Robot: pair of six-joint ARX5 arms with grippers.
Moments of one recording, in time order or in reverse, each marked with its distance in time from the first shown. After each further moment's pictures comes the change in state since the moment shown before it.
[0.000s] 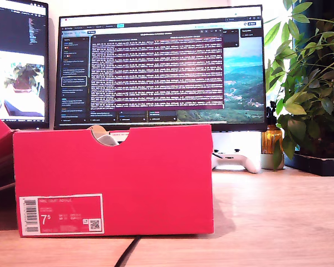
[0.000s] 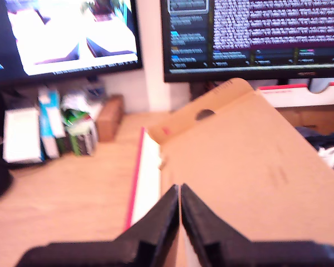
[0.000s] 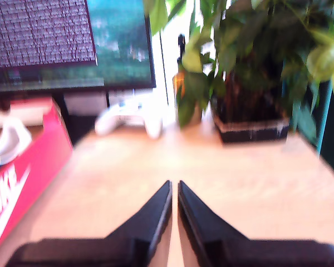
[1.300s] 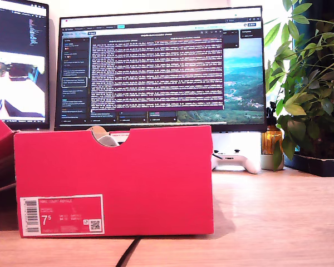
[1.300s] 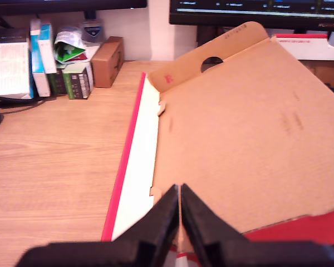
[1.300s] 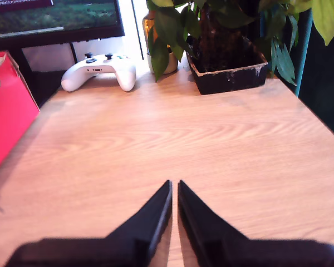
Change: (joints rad) left arm -0.049 0.000 -0.081 -0.048 -0.066 -0.050; right arm 0.012 0.000 -0.047 -0.051 0.085 0.064
